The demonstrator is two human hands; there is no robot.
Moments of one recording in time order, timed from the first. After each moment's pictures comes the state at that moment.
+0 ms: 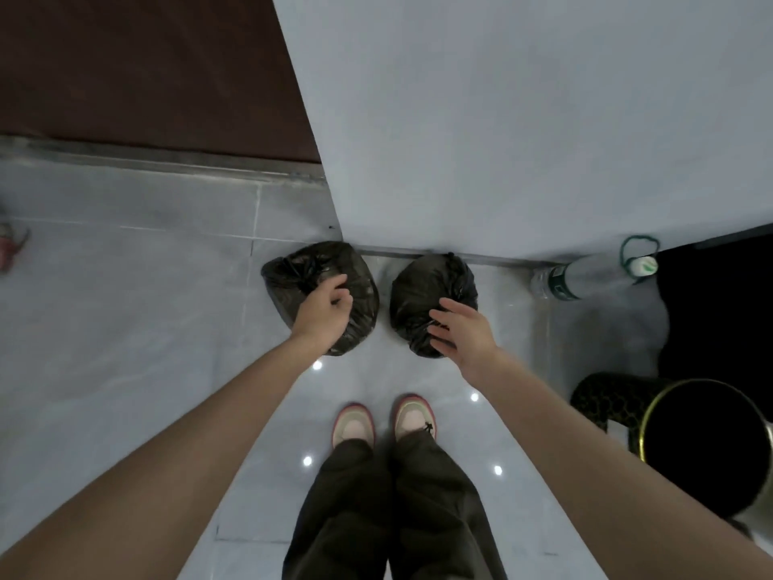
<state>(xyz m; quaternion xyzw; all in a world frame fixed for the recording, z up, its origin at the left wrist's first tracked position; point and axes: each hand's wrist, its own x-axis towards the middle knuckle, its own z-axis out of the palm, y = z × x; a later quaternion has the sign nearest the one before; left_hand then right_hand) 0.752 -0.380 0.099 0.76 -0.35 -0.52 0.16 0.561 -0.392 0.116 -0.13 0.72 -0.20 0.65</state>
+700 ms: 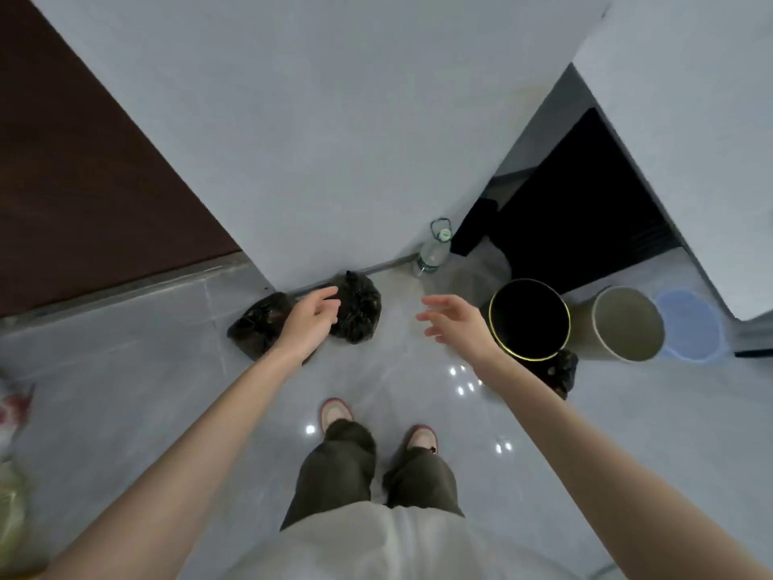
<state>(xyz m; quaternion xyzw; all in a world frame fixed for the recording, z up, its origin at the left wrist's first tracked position) 0.662 -0.297 0.415 0.63 -0.48 -0.60 0.13 0.448 -0.231 0.434 -0.31 0.74 -0.27 0.53</state>
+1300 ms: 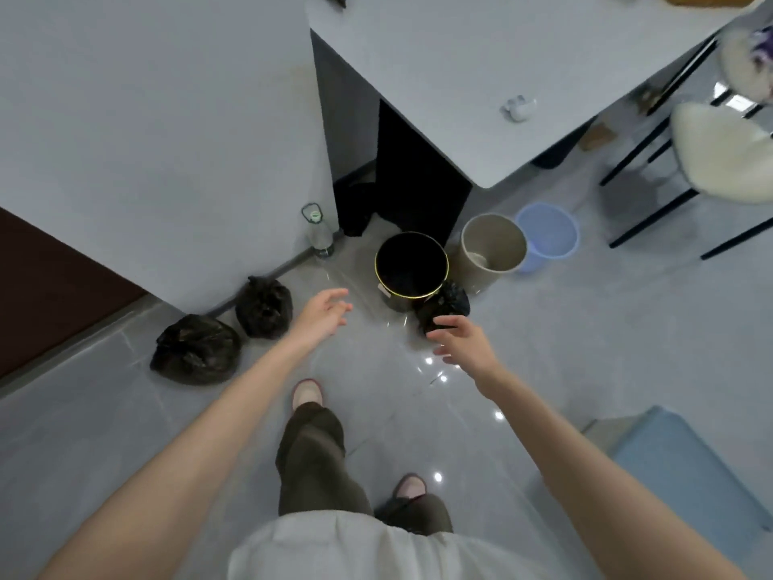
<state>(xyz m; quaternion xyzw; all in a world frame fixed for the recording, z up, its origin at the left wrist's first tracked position) 0.458 -0.074 0.482 0.53 -0.61 -0.59 0.05 0.289 0.079 0.475 -0.14 0.77 -0.38 0.49</state>
